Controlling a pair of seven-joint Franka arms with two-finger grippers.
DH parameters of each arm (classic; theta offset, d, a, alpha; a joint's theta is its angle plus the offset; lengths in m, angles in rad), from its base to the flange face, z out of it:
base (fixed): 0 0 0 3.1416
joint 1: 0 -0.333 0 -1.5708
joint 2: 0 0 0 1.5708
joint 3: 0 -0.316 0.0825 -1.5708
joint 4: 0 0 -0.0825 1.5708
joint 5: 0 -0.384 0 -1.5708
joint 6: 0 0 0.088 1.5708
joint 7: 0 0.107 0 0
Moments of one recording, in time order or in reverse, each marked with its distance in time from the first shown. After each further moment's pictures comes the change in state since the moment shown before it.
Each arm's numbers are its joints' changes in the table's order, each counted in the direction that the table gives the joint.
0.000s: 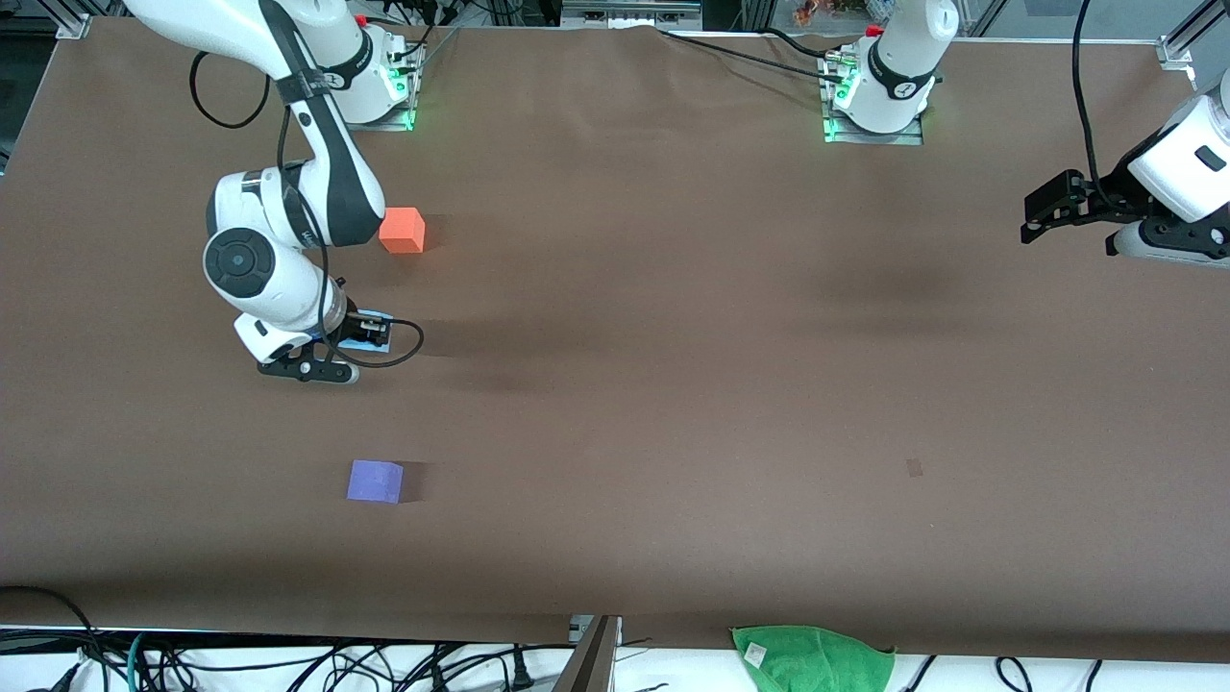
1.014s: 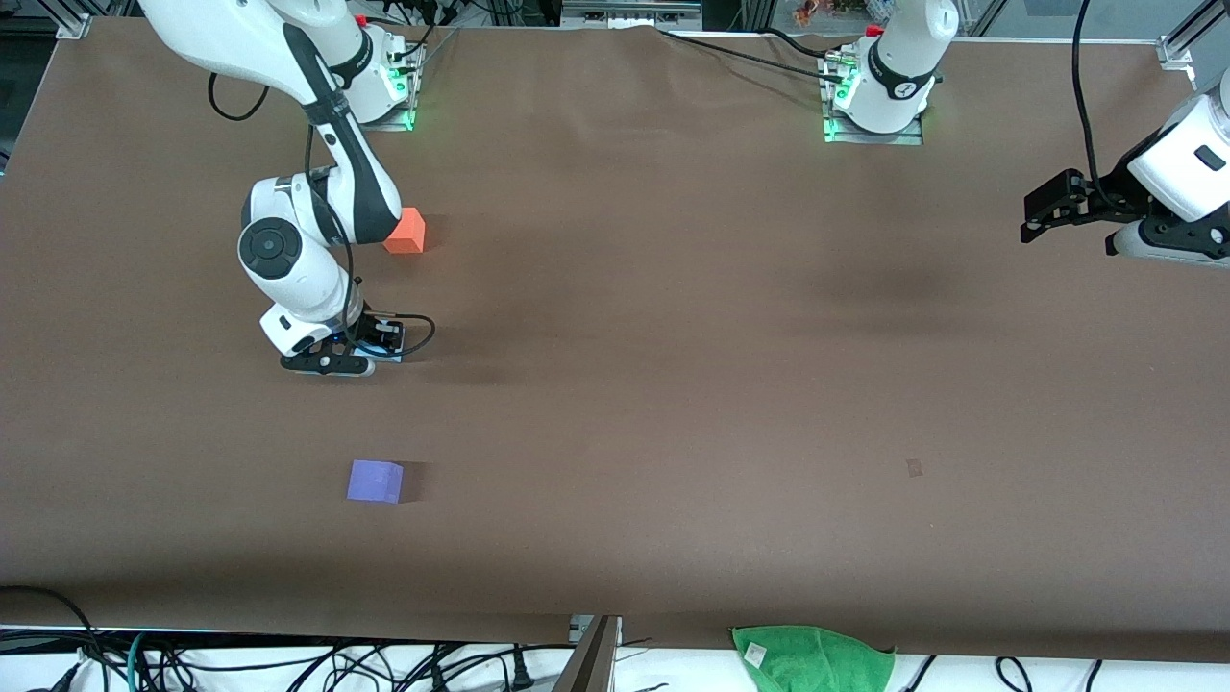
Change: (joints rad) left arm 0.000 0.000 0.000 0.001 0.000 -0.003 0.000; right arm -0.002 -0.043 -0.005 -0.142 0.000 0.306 -0.043
